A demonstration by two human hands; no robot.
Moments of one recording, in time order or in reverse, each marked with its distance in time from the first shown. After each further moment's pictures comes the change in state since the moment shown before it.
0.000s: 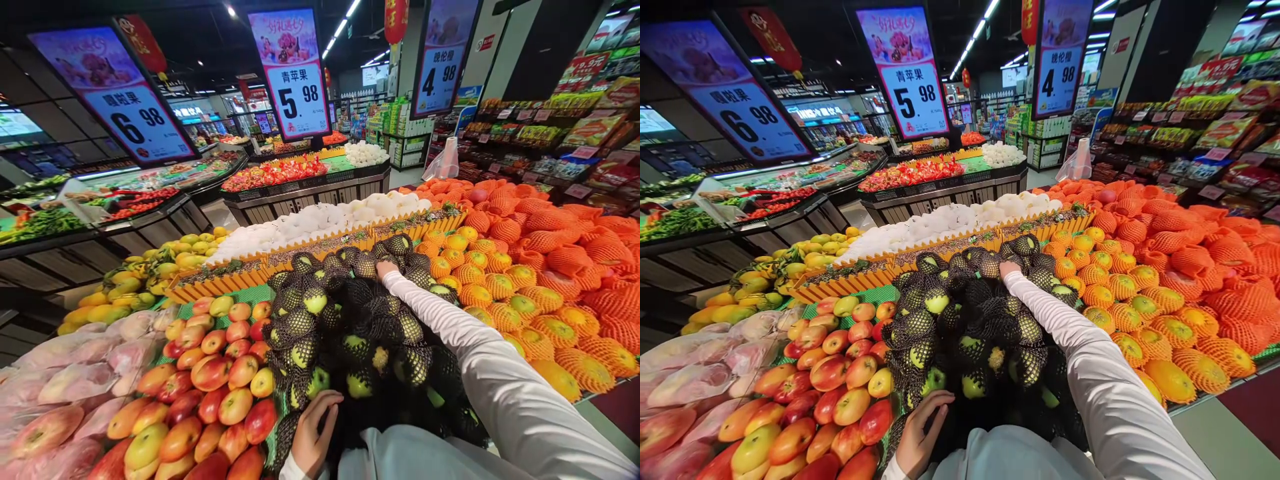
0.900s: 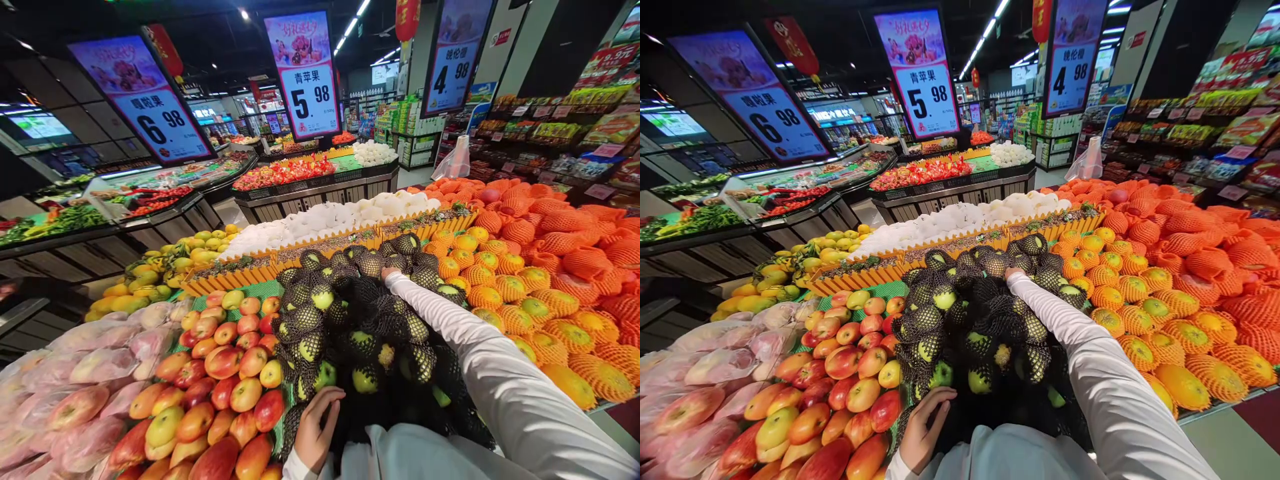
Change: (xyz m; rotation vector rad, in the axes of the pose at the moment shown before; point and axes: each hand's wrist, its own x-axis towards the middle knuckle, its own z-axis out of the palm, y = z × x) left_hand -0.008 0.000 -0.005 0.017 0.034 -0.021; right_hand -0.001 -0.014 0.005 -0.080 -0.095 0.012
